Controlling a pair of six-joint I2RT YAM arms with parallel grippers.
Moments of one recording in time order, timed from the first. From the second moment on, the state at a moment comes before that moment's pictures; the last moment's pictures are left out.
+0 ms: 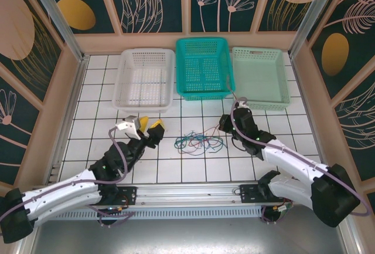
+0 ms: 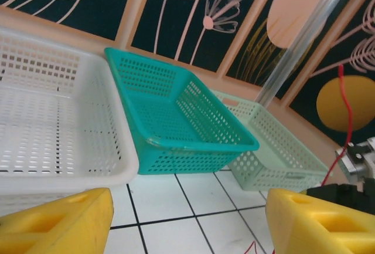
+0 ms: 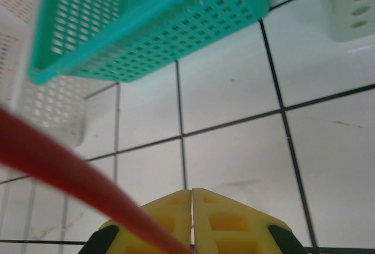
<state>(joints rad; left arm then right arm) -1.00 0.61 0.23 0.37 -0.51 -0.44 0.62 1.06 0.49 -0.07 0.13 0.81</state>
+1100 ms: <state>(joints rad) -1.01 1.40 0.71 -0.05 0.21 -0.10 0.61 1.13 0.54 -0.03 0.00 0.65</state>
